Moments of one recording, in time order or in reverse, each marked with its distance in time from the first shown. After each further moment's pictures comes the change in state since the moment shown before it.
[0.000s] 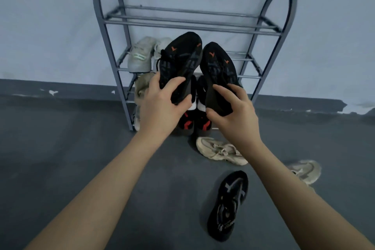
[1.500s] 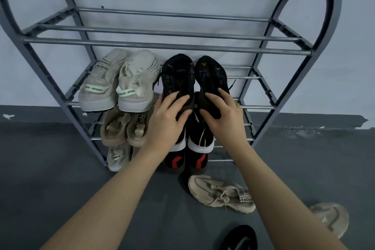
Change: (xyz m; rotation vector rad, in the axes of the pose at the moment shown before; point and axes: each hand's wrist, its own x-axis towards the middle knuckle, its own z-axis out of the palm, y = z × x) left_hand 0.138 -0.084 0.162 0.028 -0.125 0.120; right_hand 0.180 0.118 0.095 -0.096 -0.036 0.004
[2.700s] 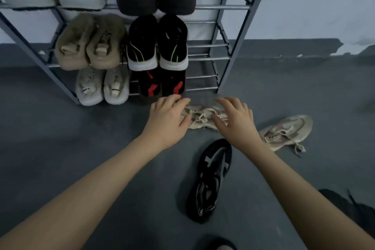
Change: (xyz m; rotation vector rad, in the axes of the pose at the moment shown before) left_hand -0.185 0.041 0.049 0.151 -0.560 -0.030; right_hand -0.218 0.095 -0.026 -0.256 -0.277 0.163
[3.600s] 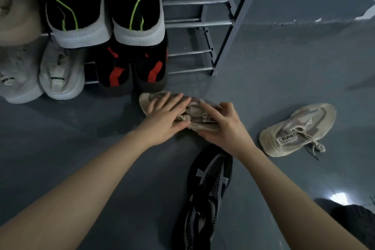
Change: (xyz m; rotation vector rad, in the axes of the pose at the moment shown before) left_hand 0.084 -0.075 0.156 0.041 -0.416 0.059; right_hand 0.034 0.112 0.124 0.134 -0.134 -0.038
